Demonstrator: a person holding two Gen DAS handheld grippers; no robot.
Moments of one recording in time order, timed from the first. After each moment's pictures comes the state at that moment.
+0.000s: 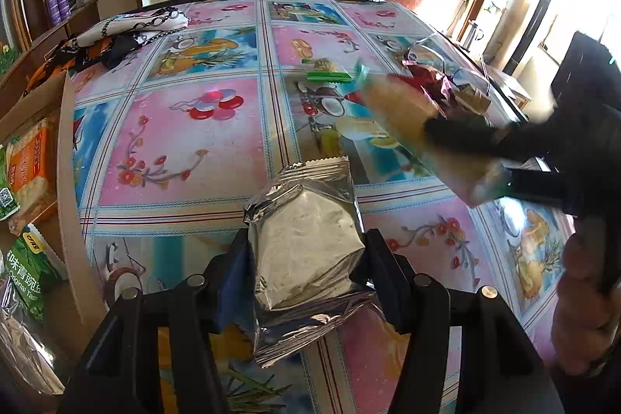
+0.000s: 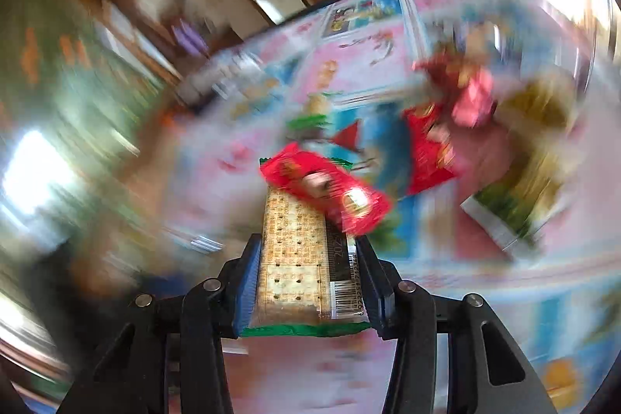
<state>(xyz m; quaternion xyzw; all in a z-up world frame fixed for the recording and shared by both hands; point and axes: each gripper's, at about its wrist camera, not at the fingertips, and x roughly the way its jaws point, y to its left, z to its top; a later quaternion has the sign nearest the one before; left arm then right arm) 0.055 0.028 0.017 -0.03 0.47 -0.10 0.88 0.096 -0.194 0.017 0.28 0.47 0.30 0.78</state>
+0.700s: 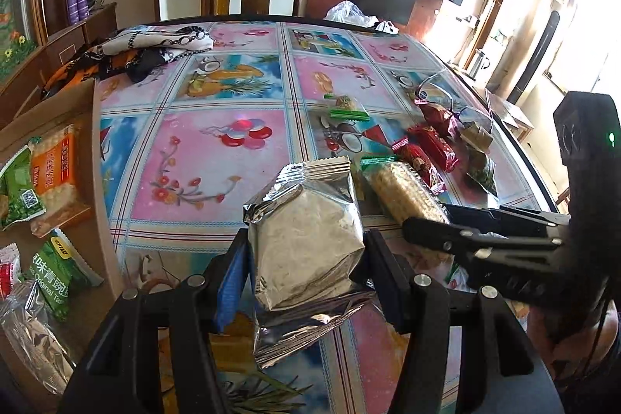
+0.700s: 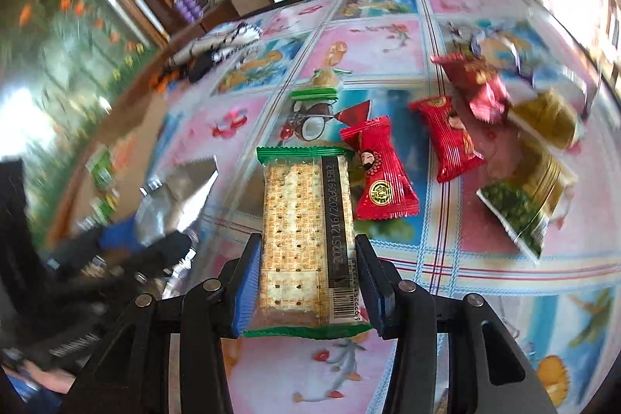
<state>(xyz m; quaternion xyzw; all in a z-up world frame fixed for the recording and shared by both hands) 0.047 0.048 0.036 -0.05 0.43 -0.08 0.90 0.079 -0.135 0.024 0.06 0.48 0.25 0.84</state>
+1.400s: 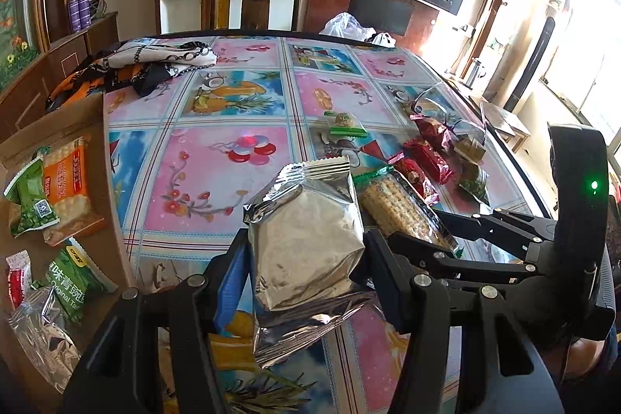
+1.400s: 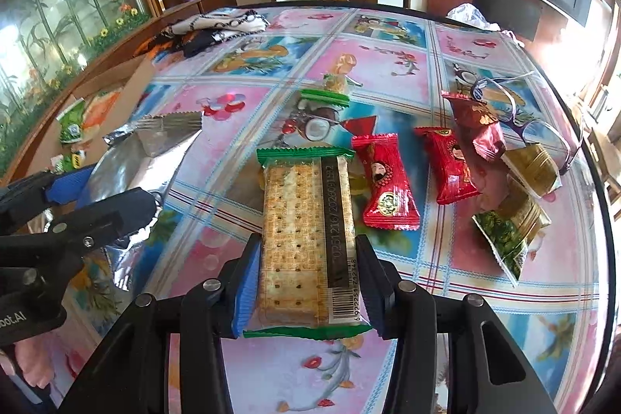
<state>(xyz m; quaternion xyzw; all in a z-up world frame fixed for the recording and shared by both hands) 0.039 0.054 0.049 -0.05 0.41 -0.09 0.91 0.065 -0.118 0.025 -0.04 0.45 0.21 0.87</state>
